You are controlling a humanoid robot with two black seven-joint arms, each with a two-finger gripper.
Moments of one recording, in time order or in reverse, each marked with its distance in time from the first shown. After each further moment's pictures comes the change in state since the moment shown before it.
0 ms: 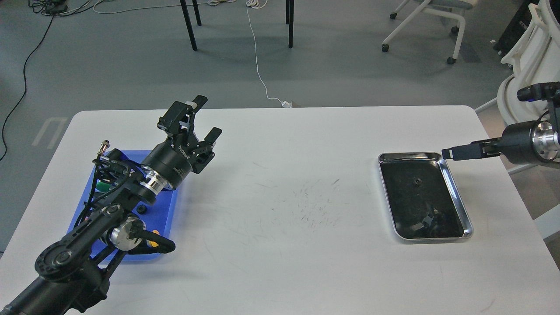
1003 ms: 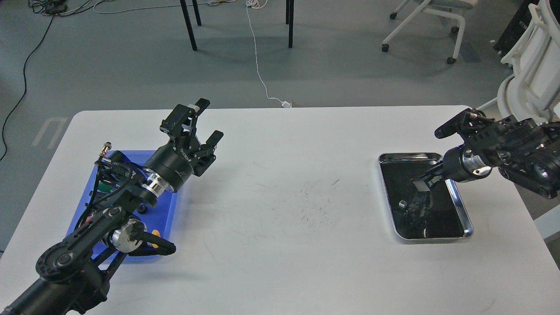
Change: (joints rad) left arm 0.006 0.000 0.008 0.000 0.009 0.000 0.002; right arm -0.078 0.282 -0.247 -0.194 0.006 -0.191 0.000
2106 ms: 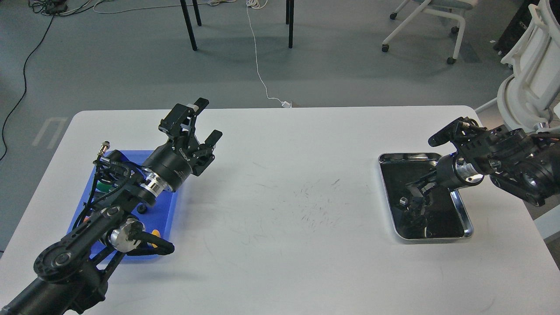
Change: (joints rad) left arm -0.001 0.010 0.003 -0.006 -0.001 0.000 0.000; right arm -0.054 0.038 0.009 -0.045 0.004 -0.024 0.000
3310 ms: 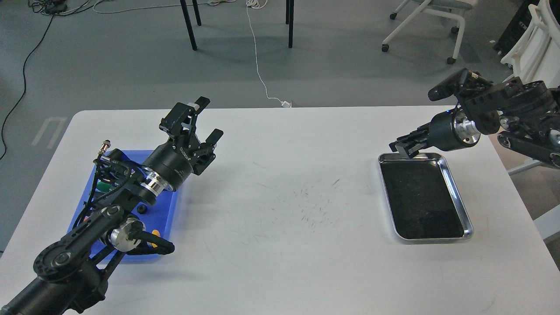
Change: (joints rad) left arm -0.003 0.002 -0.005 -0.007 0.000 0.000 -0.001; right arm 0.278 -0.034 0.021 0.275 0.112 0.001 0.000
